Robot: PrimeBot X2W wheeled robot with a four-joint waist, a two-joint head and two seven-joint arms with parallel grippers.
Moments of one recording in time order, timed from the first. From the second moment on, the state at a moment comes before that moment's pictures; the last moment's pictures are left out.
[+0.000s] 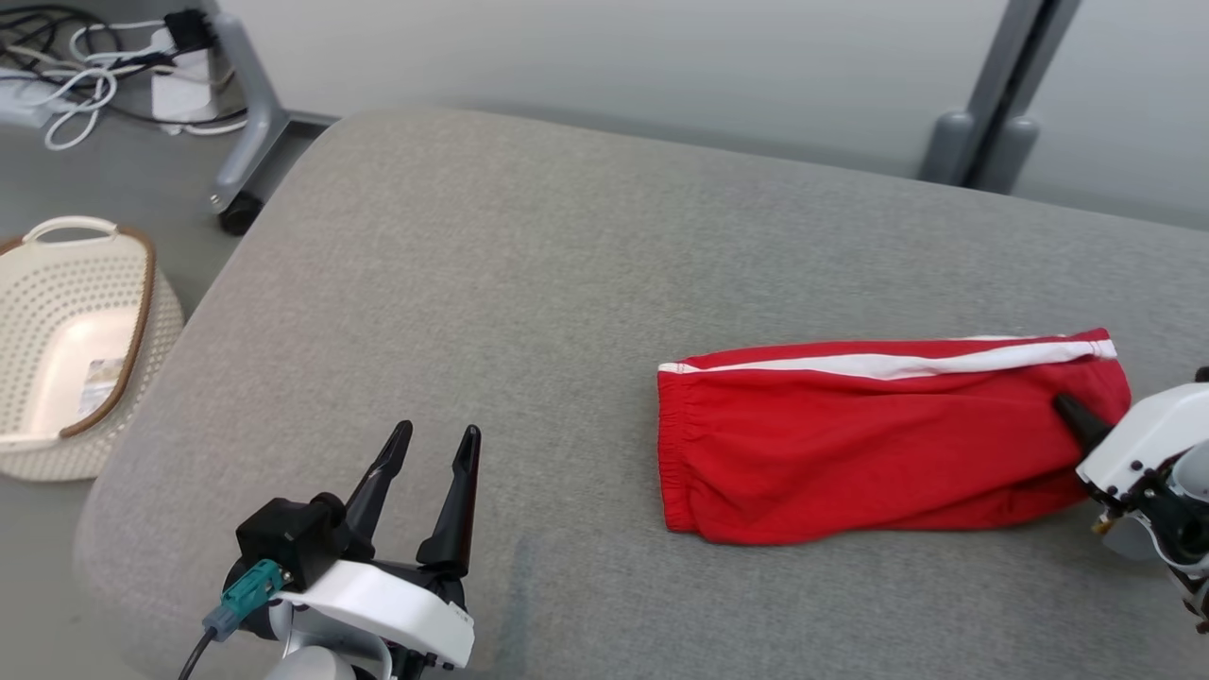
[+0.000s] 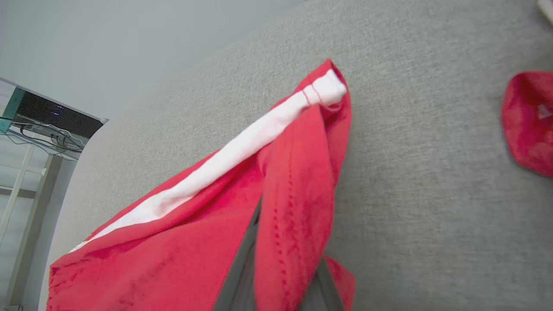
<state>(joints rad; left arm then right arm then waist) -0.17 0.29 -0.54 0.14 -0.71 0.13 -0.26 -0.68 -0.52 0.81 0.88 1.53 0.13 0.07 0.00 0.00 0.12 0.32</state>
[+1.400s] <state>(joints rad) -0.11 0.29 -0.58 0.17 -0.73 0.15 -0.22 -0.76 -0.32 1.10 0.85 1.30 0.13 0.18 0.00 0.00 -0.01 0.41</state>
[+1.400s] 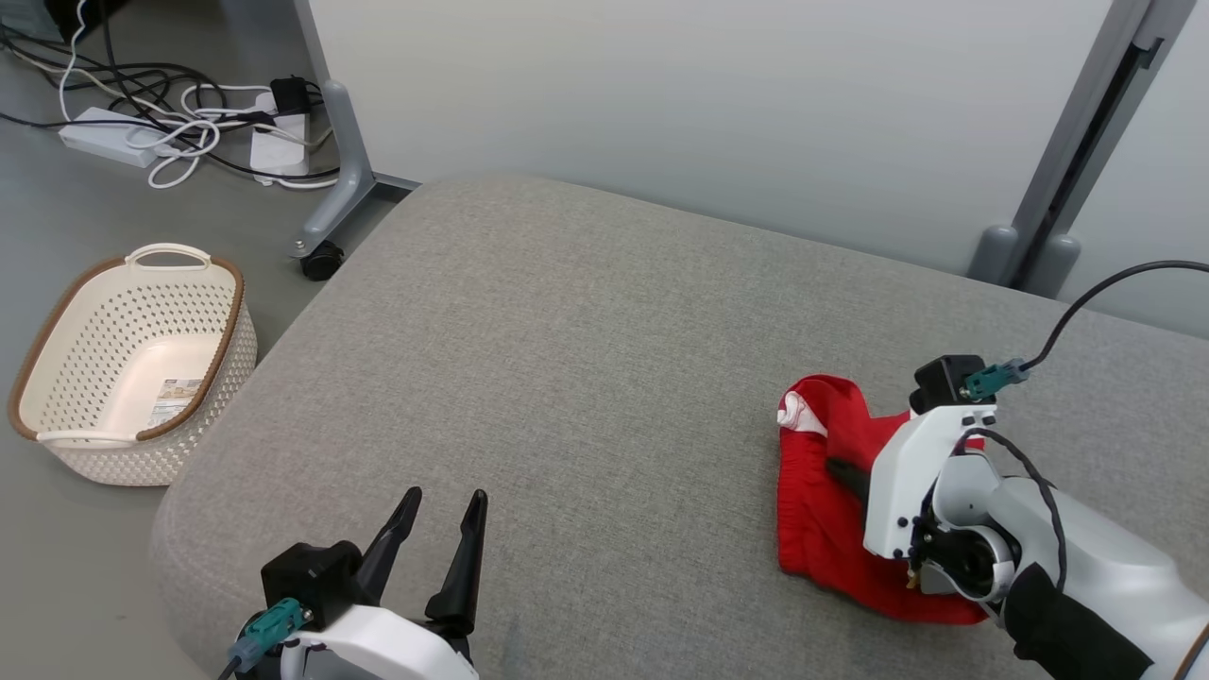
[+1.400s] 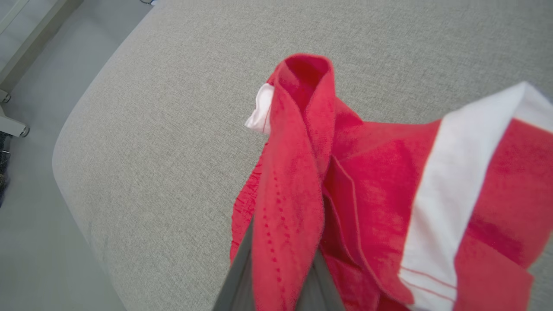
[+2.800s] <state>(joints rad) -0.07 0.28 -0.52 0.10 -0.68 0.15 -0.26 -0.59 -0.50 0.95 0.68 1.18 0.13 -0.13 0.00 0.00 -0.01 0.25</state>
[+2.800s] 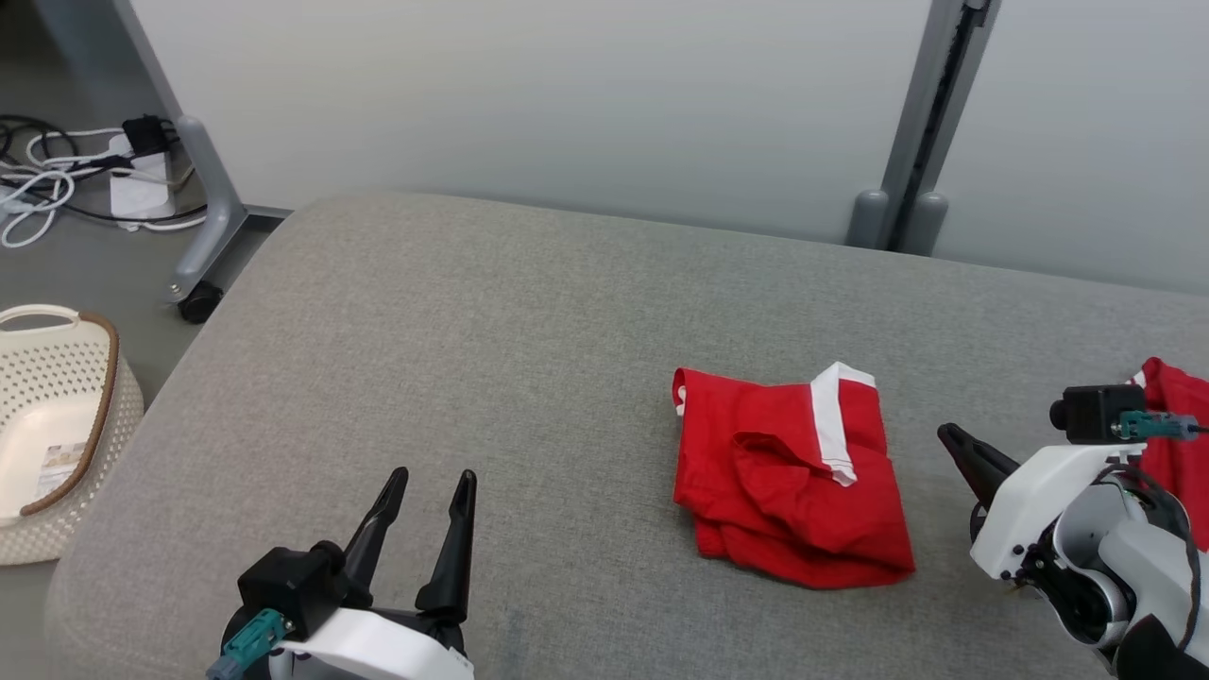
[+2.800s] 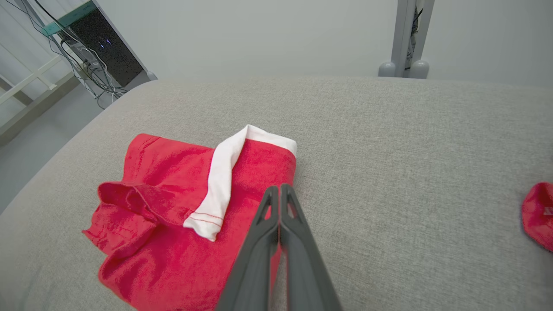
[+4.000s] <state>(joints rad) -0.13 0.24 -0.52 0.19 -0.66 0.11 -0.26 -0.84 -0.35 1.05 0.74 1.23 0.13 -0.03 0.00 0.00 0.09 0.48</state>
